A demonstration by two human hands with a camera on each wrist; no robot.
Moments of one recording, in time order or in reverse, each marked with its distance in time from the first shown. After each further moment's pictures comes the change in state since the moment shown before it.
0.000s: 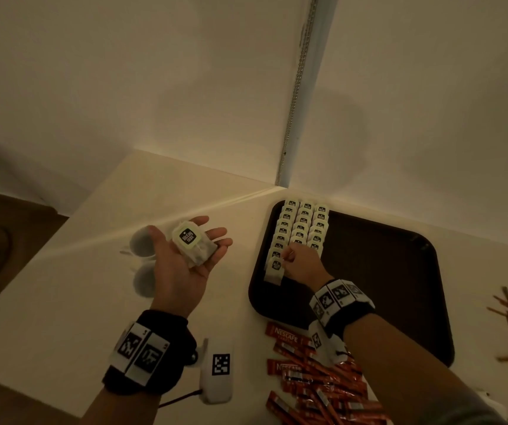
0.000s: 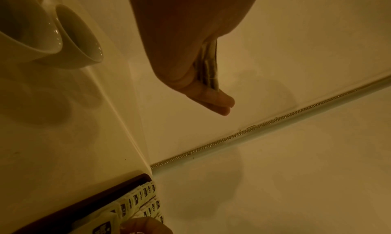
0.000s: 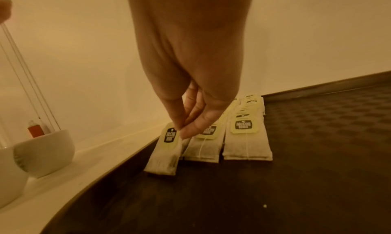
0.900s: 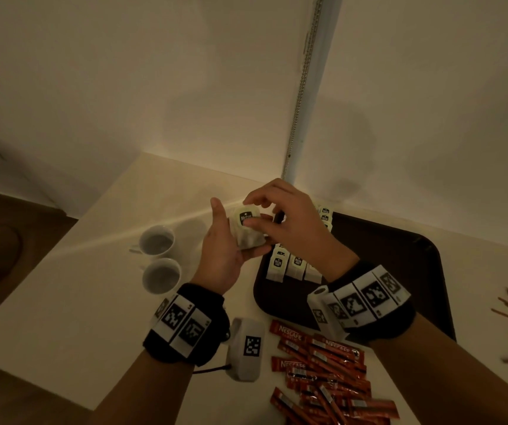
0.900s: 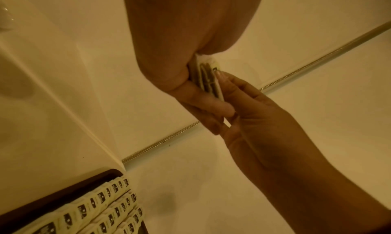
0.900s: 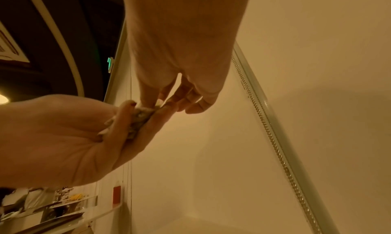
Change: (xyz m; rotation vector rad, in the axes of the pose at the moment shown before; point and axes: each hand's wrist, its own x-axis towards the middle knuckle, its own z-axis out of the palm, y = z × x) left_hand -0.006 -0.008 0.050 0.288 -0.110 -0.048; right_hand -0.052 -0.123 -0.073 0.231 0.217 -0.792
